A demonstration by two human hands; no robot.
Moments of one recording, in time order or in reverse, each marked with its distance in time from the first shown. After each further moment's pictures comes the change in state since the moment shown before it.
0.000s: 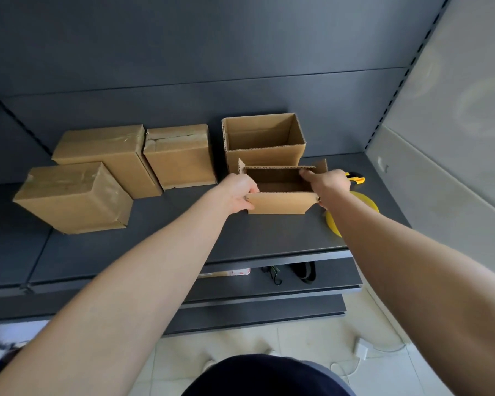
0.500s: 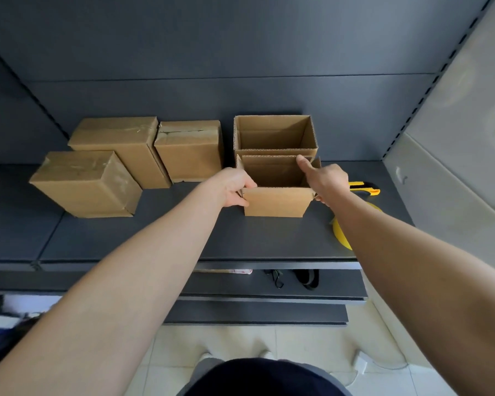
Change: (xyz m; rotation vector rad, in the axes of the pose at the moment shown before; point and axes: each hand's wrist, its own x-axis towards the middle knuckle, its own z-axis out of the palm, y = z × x) left_hand 0.011 0.008 -0.022 0.072 -0.032 -0.030; right_hand 0.006 -0.020 0.009 -0.193 -0.105 -0.131
